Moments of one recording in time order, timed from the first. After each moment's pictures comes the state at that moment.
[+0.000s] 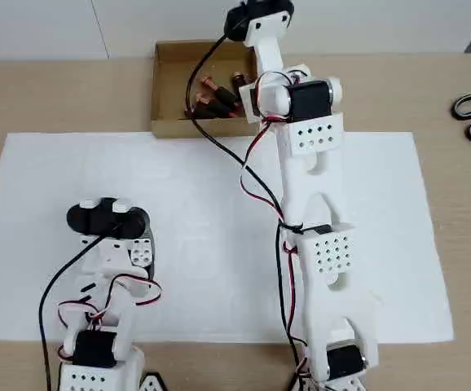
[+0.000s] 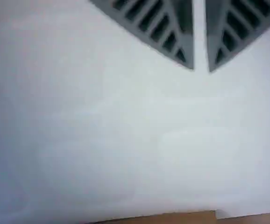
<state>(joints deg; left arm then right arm) 0.7 -103.3 96.5 42.9 2.2 -17.5 52.8 -93.6 97.1 5.7</state>
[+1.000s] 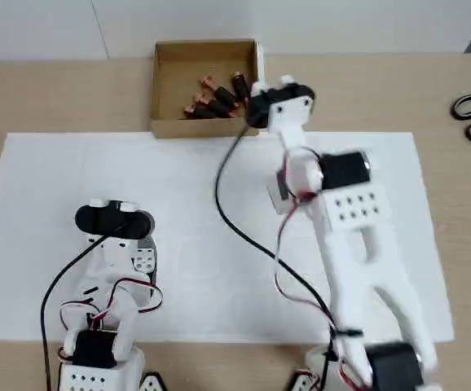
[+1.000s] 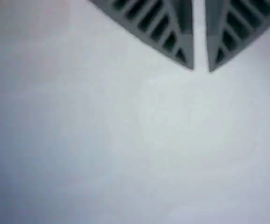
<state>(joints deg) 1.1 -103.3 96.5 51.4 2.2 -15.5 -19.2 13.8 78.6 6.7</state>
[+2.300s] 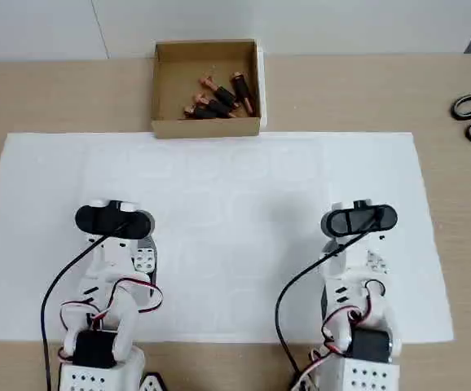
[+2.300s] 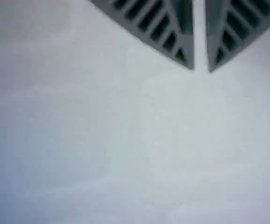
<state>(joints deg) 1.1 -103.3 96.5 51.4 2.2 4.5 -101.1 96.3 50.3 6.7</state>
